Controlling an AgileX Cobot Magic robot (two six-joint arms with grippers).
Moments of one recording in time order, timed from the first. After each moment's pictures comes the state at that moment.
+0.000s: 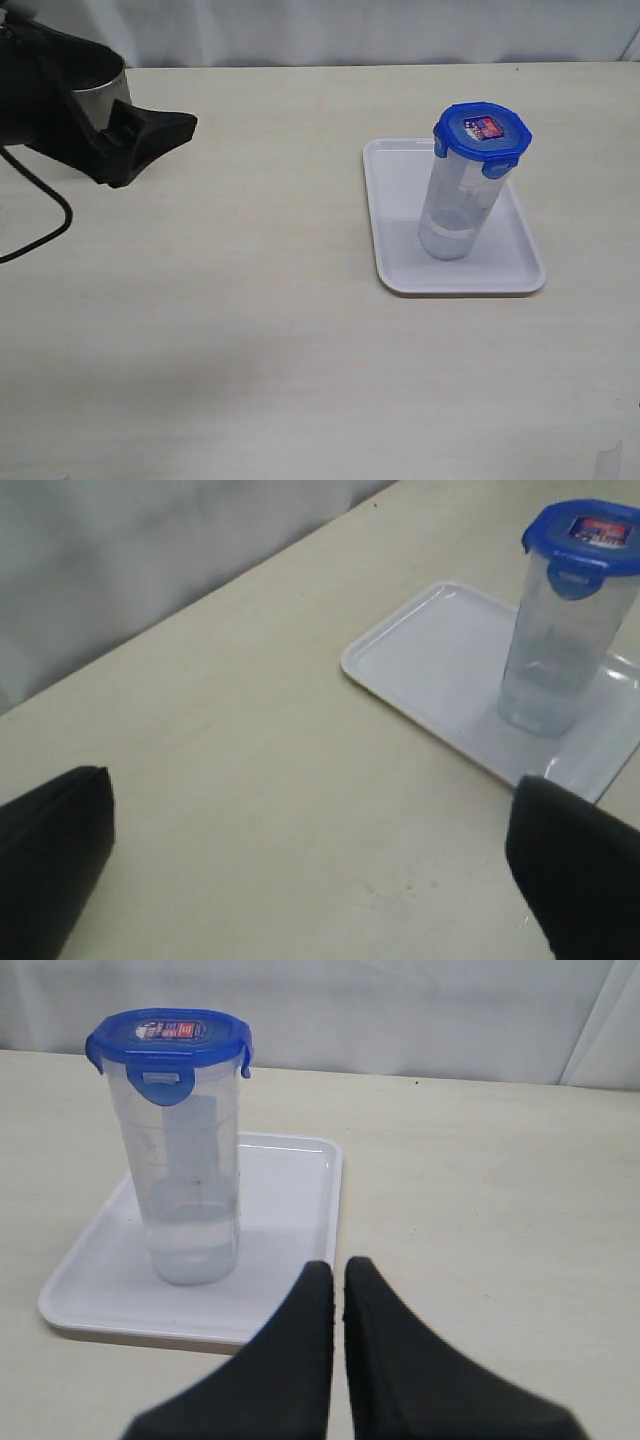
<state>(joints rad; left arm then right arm) -0.27 1.20 -0.70 1.75 -0.40 -1.45 0.06 0.01 0.00 -0.08 0.34 0.00</state>
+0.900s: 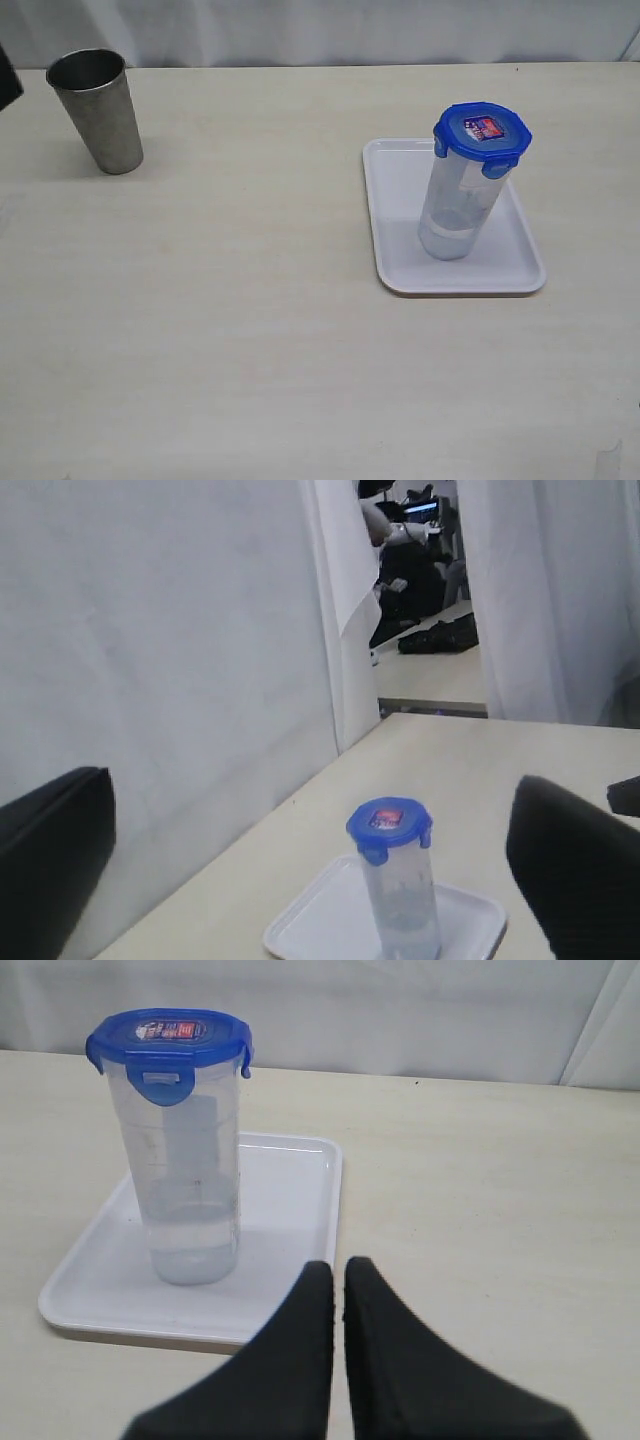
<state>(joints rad) -0.27 0.54 -0.64 1.75 -0.62 -1.59 0.06 0.01 0.00 -0.08 0.34 0.00</state>
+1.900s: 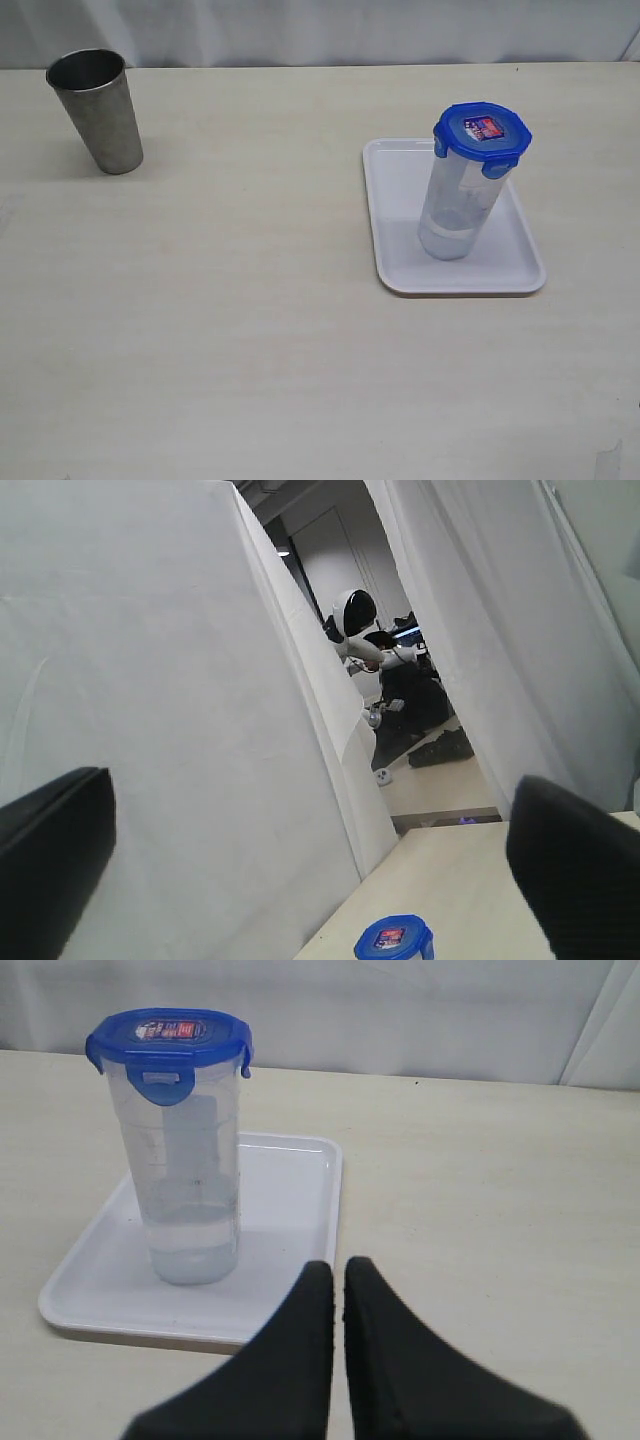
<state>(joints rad) -0.27 0.23 -0.64 1.75 -0.66 -1.62 0.06 0.01 0.00 -0.08 0.34 0.00</state>
